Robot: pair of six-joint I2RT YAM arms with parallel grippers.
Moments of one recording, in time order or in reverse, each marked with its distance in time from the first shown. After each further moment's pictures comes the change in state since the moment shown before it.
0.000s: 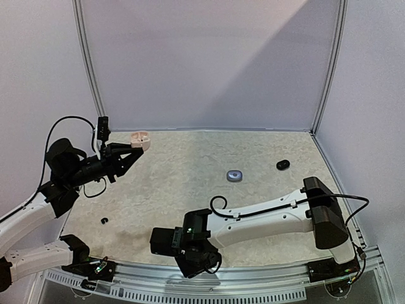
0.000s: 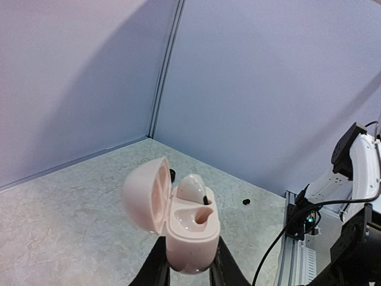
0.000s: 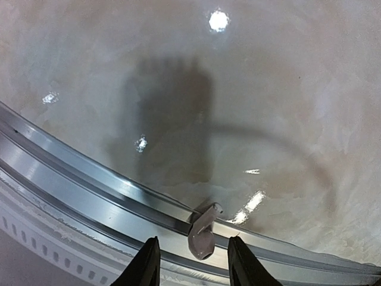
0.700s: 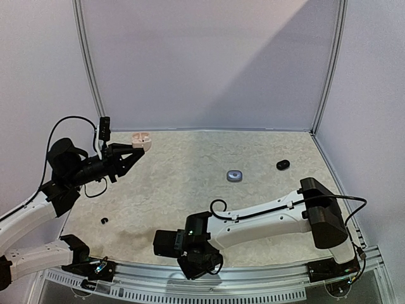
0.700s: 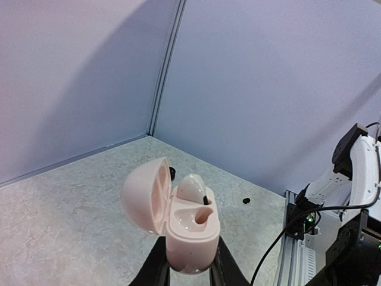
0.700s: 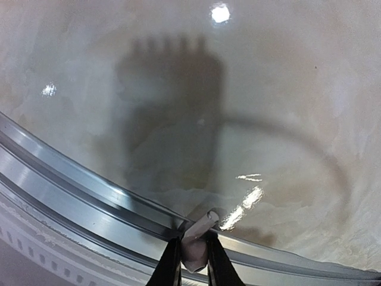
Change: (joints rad) left arm 0.000 0.015 0.000 0.002 0.000 -0.006; right arm -0.007 0.005 -0.052 0.040 -0.034 -0.018
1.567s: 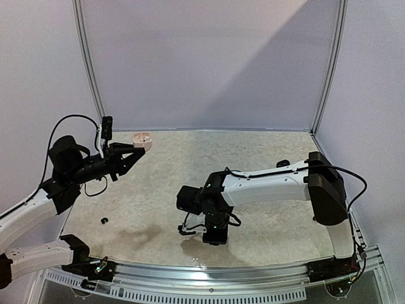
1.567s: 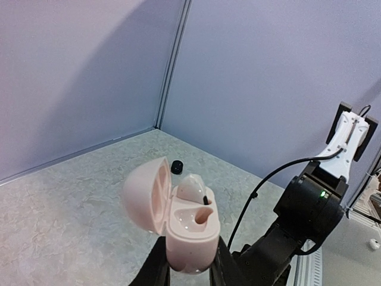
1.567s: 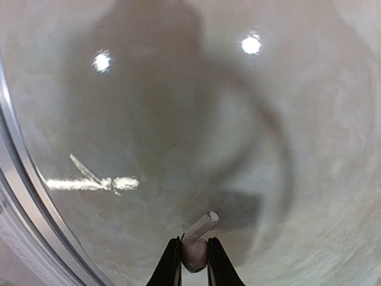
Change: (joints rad) left arm 0.016 0.026 0.021 -0.040 0.000 0.032; right arm -0.257 -0.058 -0.069 -0.047 -0.055 -1.173
